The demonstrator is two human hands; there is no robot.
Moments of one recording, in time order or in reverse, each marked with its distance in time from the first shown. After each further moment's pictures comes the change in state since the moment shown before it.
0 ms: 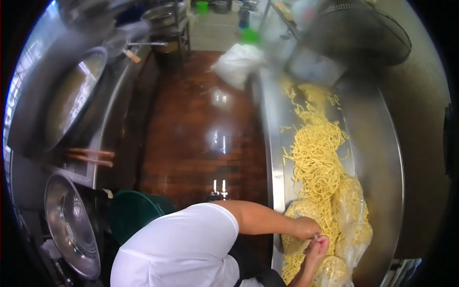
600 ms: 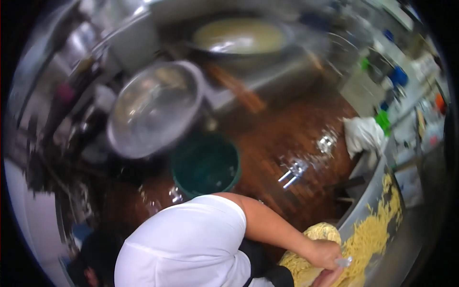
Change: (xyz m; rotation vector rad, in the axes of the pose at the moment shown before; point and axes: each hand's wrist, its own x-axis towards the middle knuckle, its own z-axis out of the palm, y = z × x) left_hand -0.173 0.152 -0.058 -0.257 0.837 -0.349; right_hand 0.057 0.019 0.058 0.146 -0.610 0.038
